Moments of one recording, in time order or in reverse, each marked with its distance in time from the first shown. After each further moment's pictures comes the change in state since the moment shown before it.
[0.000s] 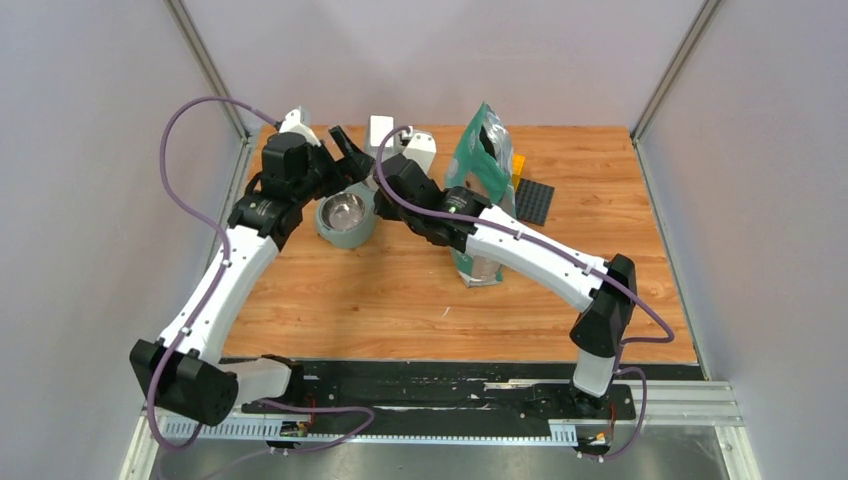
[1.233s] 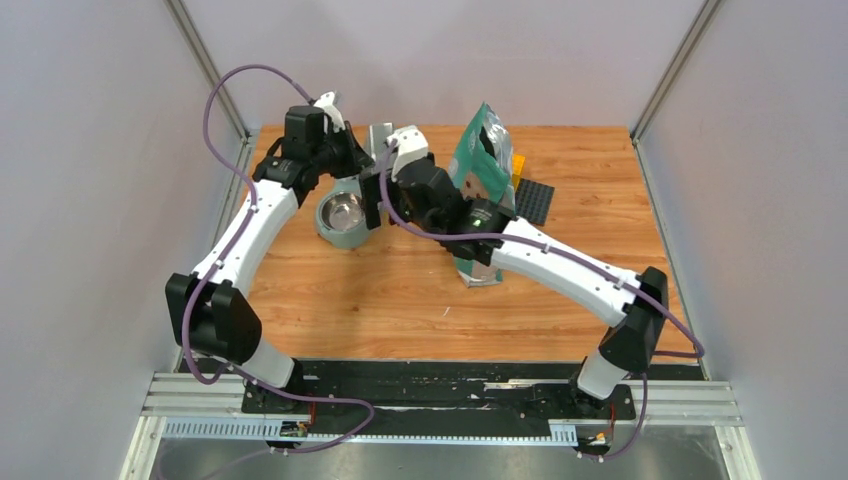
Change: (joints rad) left arm 0.045 0.328 0.218 -0.029 0.198 0.183; right arm 0.032 -0.137 -0.175 0.211 -0.092 -0.475
